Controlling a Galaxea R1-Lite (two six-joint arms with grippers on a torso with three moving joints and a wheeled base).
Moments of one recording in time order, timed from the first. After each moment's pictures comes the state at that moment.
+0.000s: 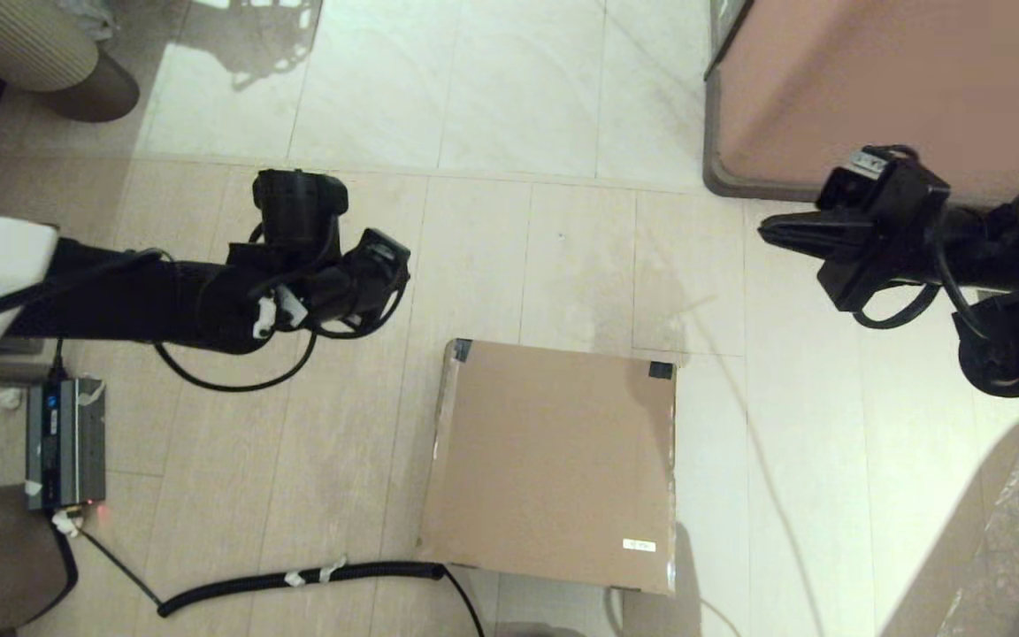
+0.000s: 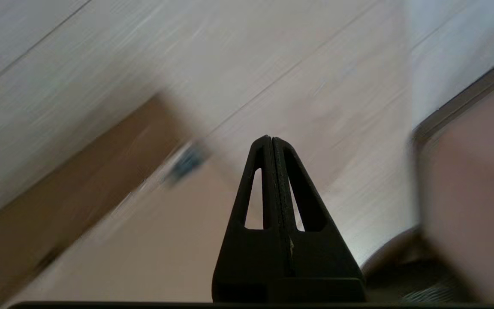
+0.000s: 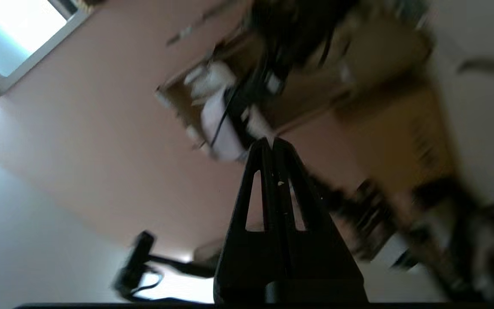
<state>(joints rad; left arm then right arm) -0.36 1.99 -1.48 -0.25 0.11 -1.05 -0.04 1.92 -1.17 -1.52 1.43 2.02</state>
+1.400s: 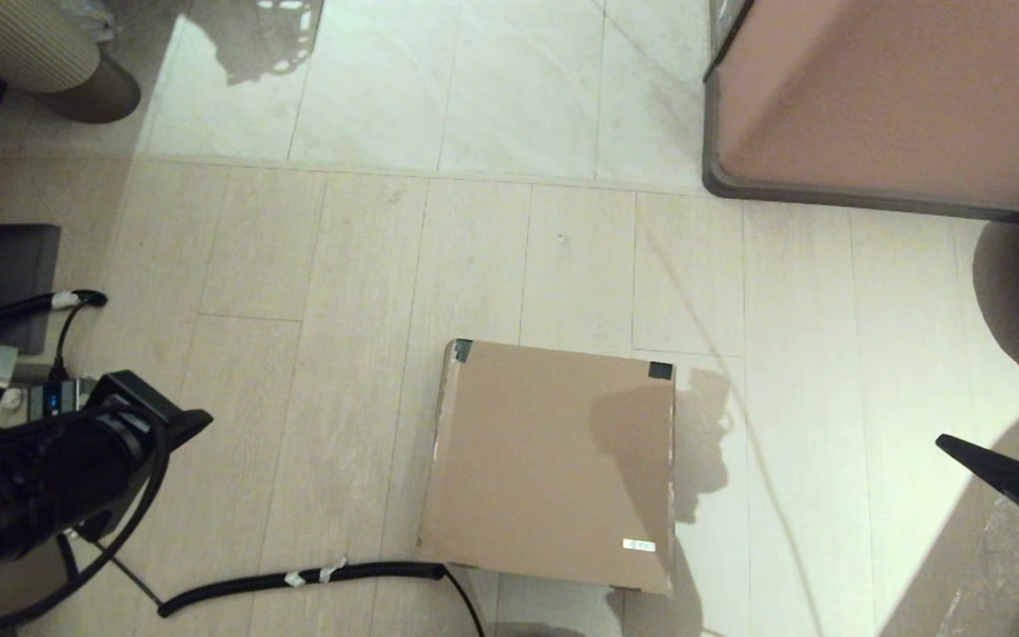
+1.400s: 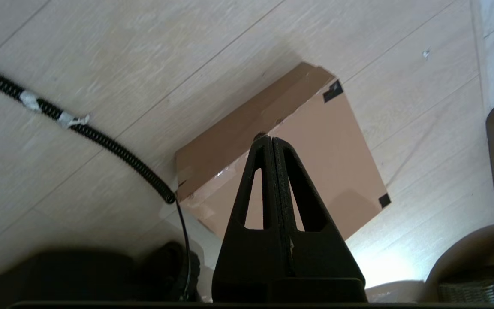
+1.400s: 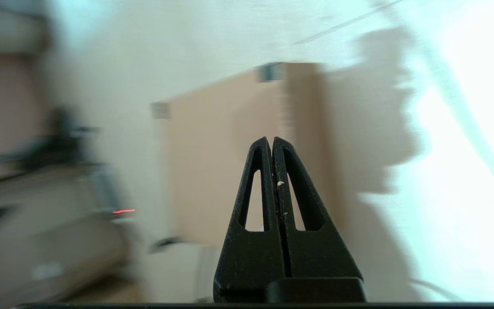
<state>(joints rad) -0.23 1.22 -0.60 -0.25 0.22 -0.93 -0.42 1.49 -0.01 -1.42 0.78 0.62</state>
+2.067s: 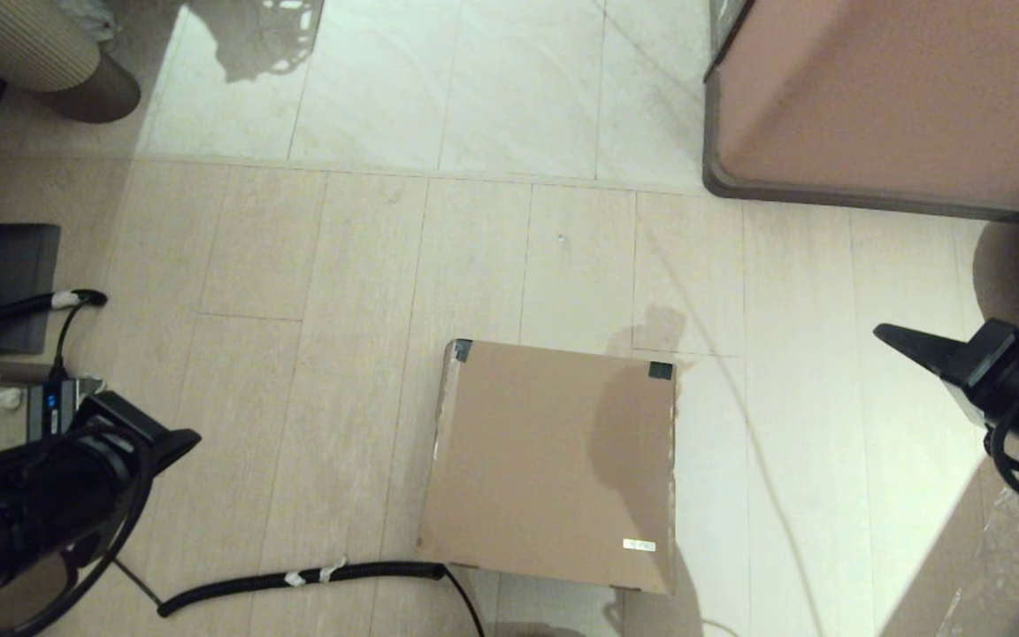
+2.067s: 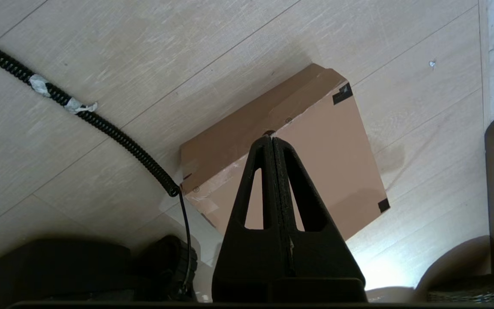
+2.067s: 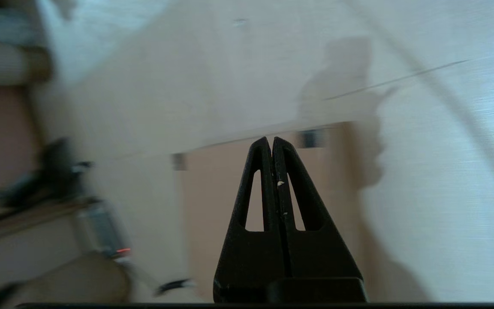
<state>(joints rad) -0.21 1.19 -0.56 -0.24 0.22 -0.97 -0.02 1.37 -0.50 -0.86 0.33 0.66</state>
